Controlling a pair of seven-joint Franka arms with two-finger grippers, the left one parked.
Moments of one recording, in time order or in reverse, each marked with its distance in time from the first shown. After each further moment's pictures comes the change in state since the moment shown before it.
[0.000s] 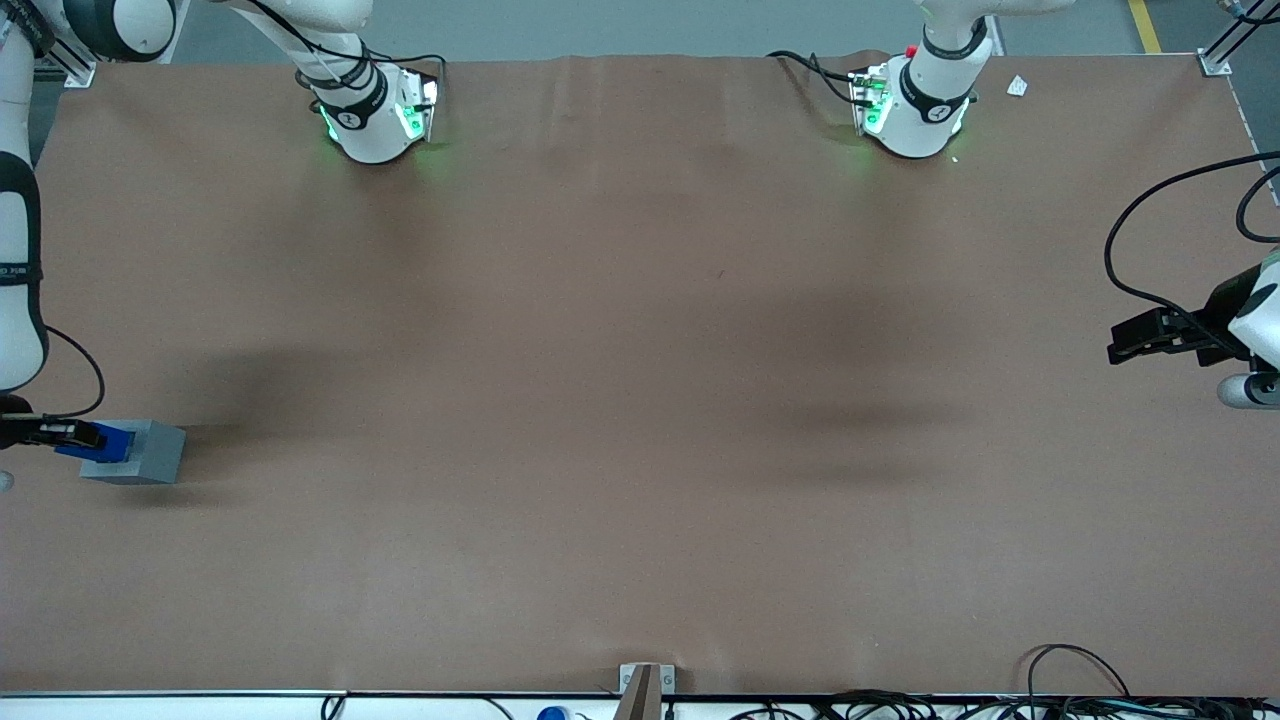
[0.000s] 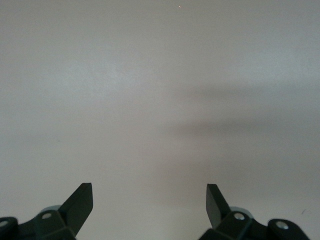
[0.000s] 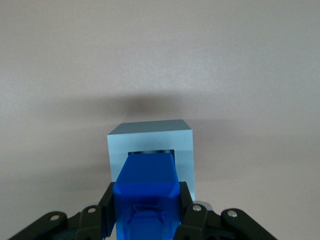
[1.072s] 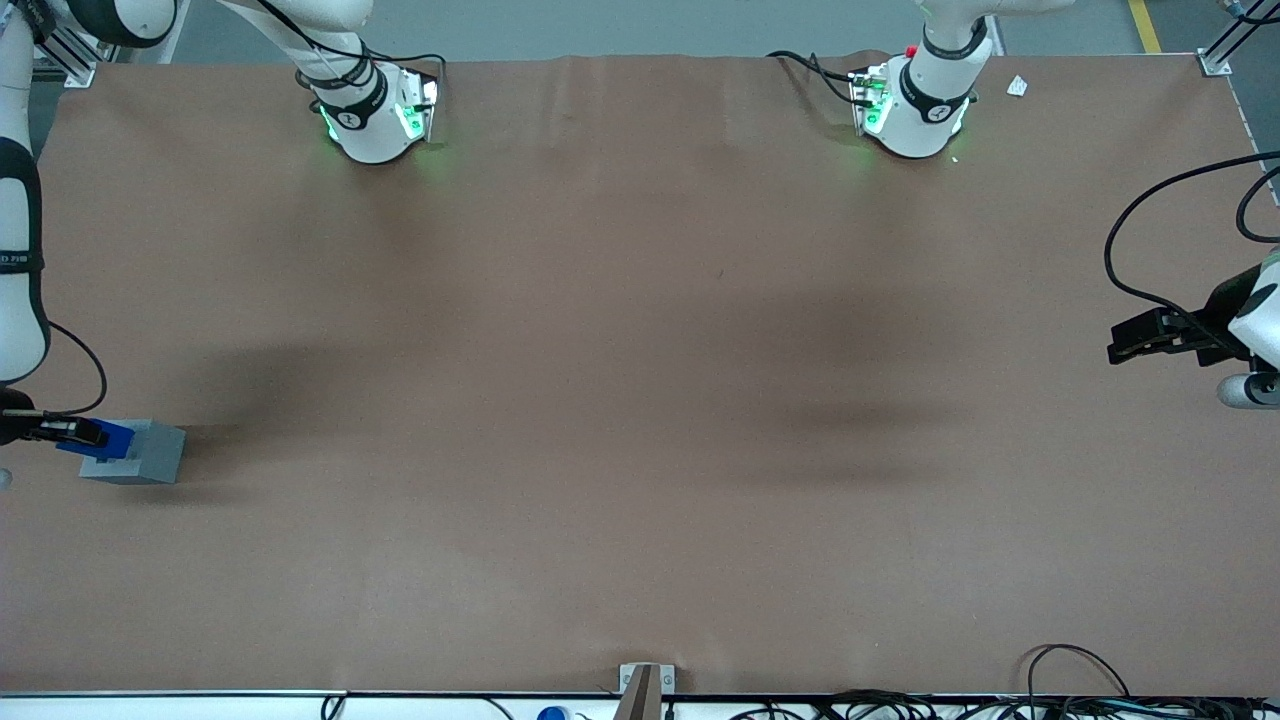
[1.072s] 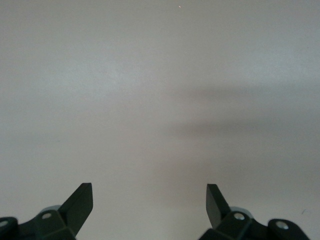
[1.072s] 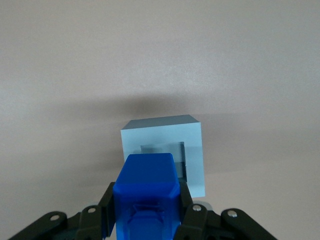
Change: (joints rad) arm 0.016 -0.048 -0.002 -0.041 -0.001 -0.008 0.038
